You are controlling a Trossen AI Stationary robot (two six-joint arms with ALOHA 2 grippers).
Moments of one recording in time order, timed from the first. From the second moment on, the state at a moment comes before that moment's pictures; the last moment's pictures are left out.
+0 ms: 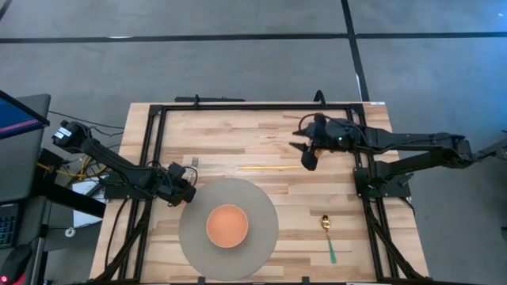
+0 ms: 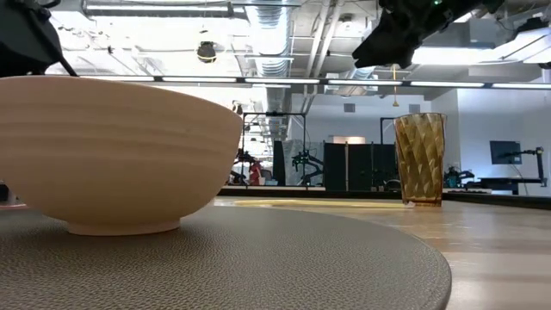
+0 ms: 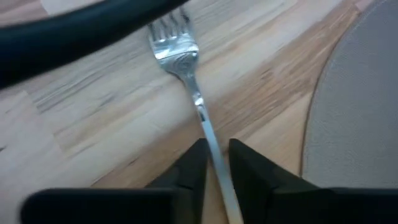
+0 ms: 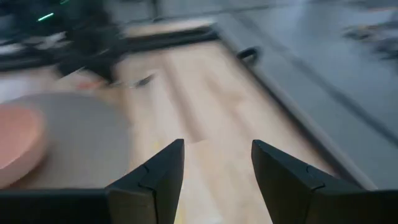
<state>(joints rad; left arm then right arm) -0.48 1.01 0.25 -0.52 -0.52 -1.34 -0.13 1.00 0.80 -0.25 0.19 0.05</state>
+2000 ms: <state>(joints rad) -0.39 1.58 1.10 -0.75 0.31 -1.03 -0.15 1.05 0.80 -0.25 0.05 0.05</state>
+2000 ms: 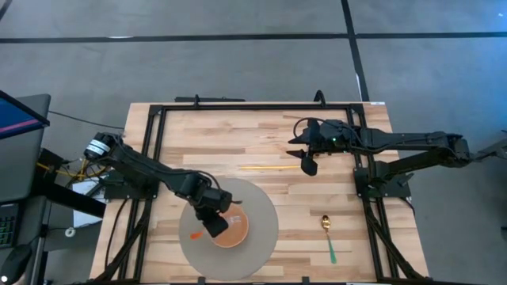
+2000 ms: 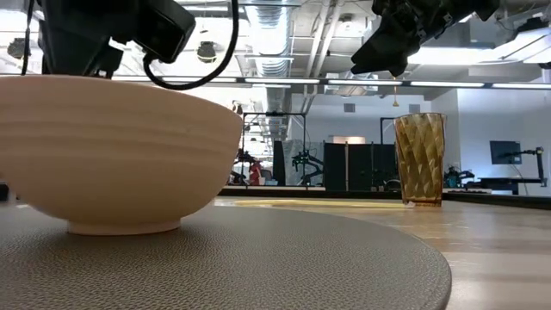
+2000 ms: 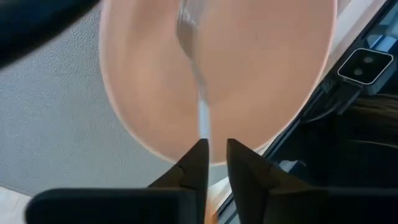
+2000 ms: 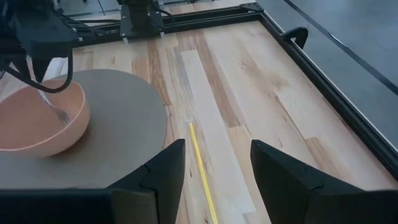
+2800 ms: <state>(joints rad) -0.33 1.36 1.10 -0.68 -0.13 -0.75 -0.15 1.05 0.80 -0.25 0.05 0.05</state>
